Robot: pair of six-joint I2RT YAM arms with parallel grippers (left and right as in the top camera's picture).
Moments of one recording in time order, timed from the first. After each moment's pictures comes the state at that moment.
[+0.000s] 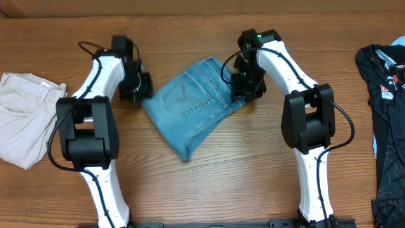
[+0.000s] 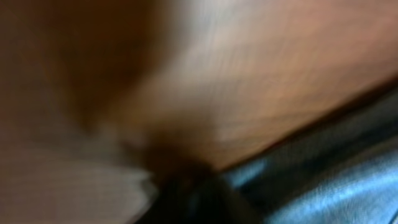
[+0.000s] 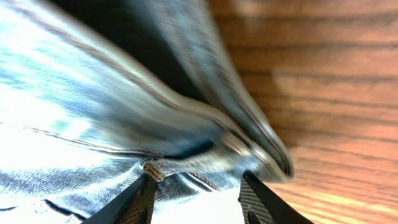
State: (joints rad) left arm 0.00 2.21 1.66 -1.06 0.22 -0.20; right arm 0.28 2.43 2.07 -1.35 -0.24 0.16
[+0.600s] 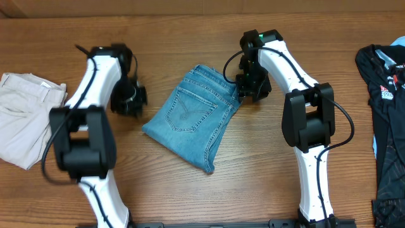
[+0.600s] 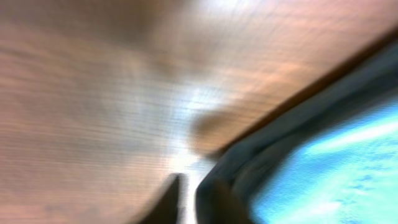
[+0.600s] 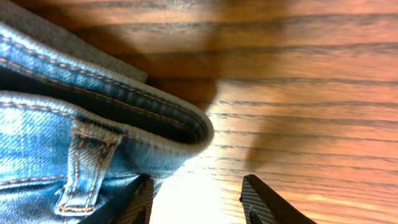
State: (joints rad) left arm 0.00 2.06 1.64 -1.23 0.12 -0.20; right arm 0.27 2.44 2.09 -1.39 -0.12 0.17
